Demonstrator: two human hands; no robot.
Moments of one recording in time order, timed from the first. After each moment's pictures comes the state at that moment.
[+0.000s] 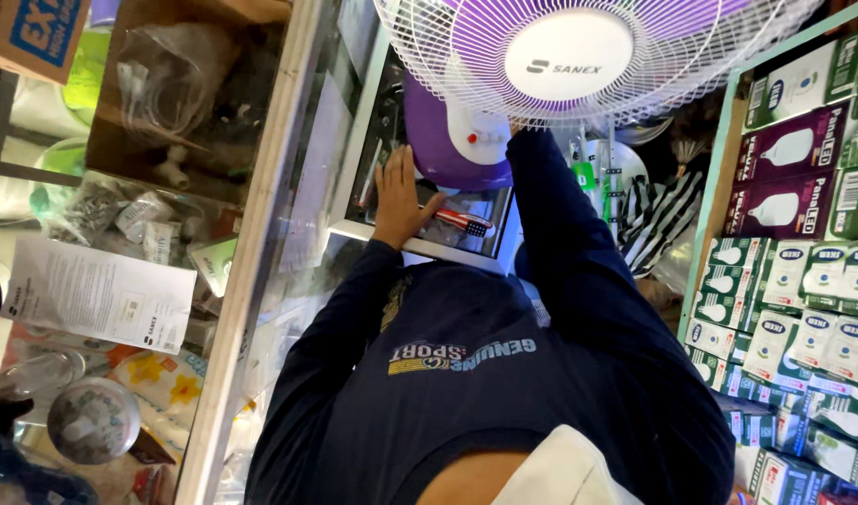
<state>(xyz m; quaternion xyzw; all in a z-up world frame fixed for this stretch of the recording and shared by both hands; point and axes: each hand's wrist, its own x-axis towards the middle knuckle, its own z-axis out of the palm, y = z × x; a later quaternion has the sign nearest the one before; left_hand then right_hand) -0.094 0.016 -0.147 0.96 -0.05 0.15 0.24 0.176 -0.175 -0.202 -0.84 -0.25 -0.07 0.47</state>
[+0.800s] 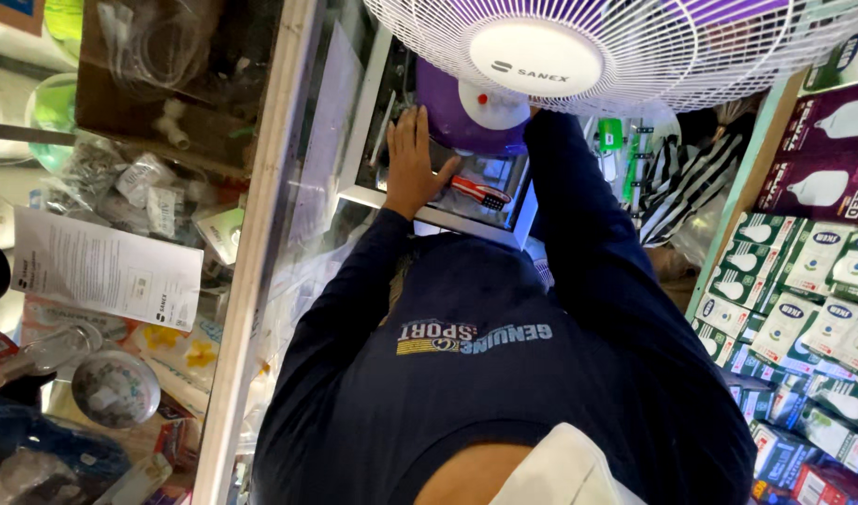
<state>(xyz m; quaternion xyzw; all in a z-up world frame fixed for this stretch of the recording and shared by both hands) -0.091 0.017 -0.144 0.96 -0.02 0.12 0.24 0.135 -0.208 -0.251 -0.78 -0.10 -0.09 0.61</state>
